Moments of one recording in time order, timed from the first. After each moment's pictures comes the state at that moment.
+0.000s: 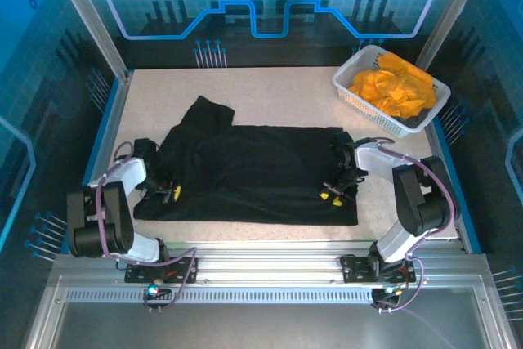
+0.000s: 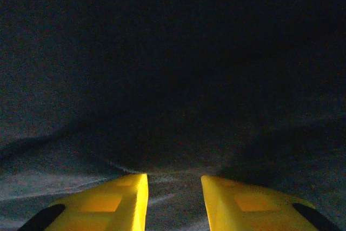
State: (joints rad) left arm 0.22 1.43 0.68 -0.72 0.24 -1.14; right arm 0.28 1.63 0.87 -0.89 -0.25 0.82
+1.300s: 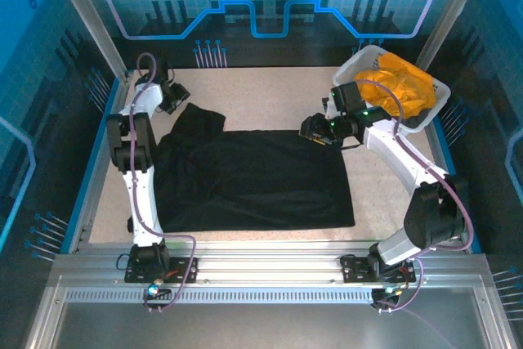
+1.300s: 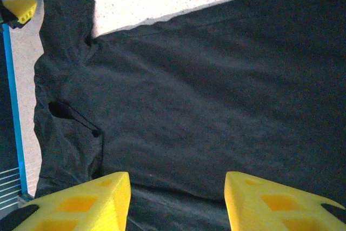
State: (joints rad) left arm 0.14 2.40 2.00 -0.63 0.12 -0.69; right arm 0.31 1.51 1.26 -0.73 -0.37 0.60
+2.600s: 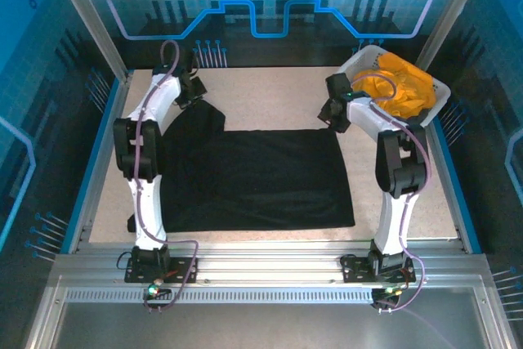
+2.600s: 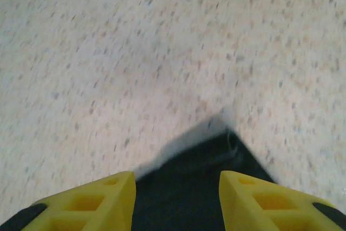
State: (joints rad) left arm -0.03 2.19 1.97 -0.87 0.00 -0.64; right arm 0.20 2.03 1.56 -0.65 0.12 0.84
